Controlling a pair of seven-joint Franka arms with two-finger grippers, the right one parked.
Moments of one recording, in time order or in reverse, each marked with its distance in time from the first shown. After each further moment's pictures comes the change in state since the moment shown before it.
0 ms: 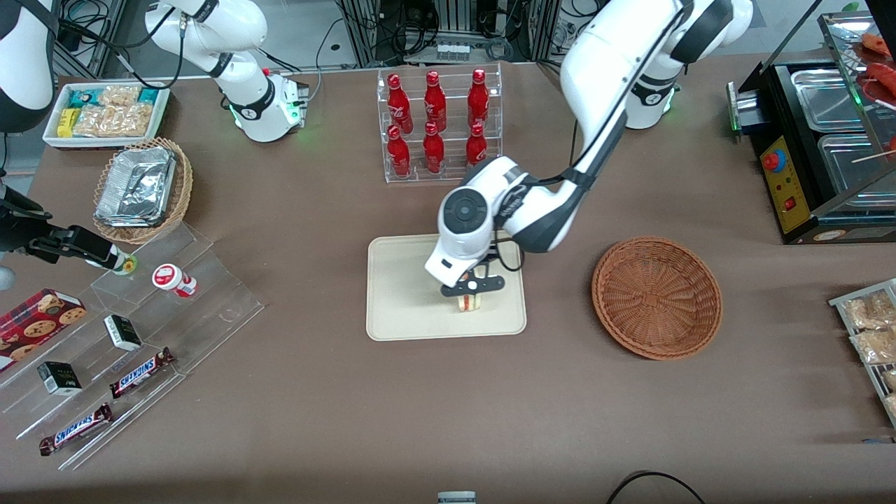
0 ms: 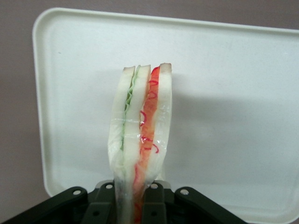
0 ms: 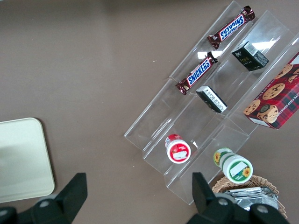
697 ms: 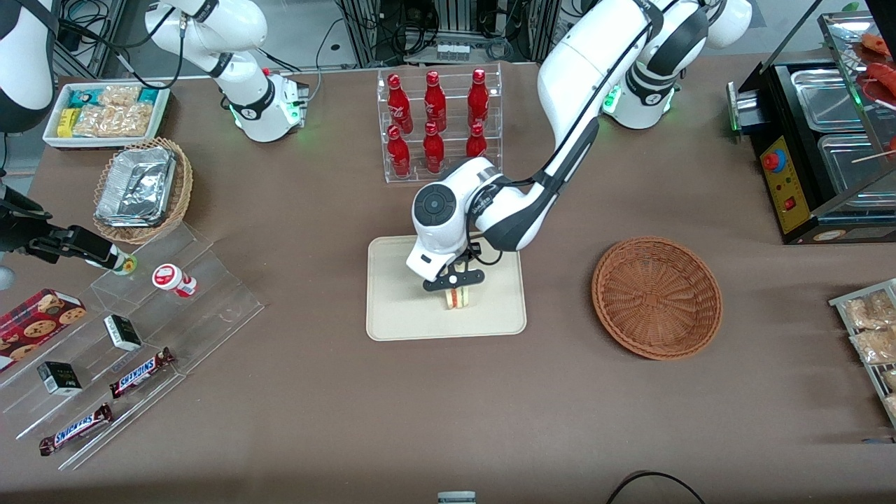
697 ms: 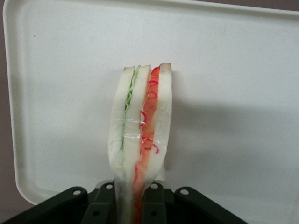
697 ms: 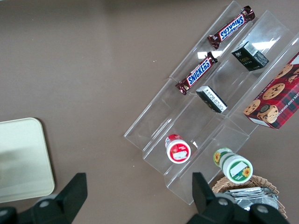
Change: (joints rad) arm -0.049 0.067 0.006 0.058 0.040 0.000 -0.088
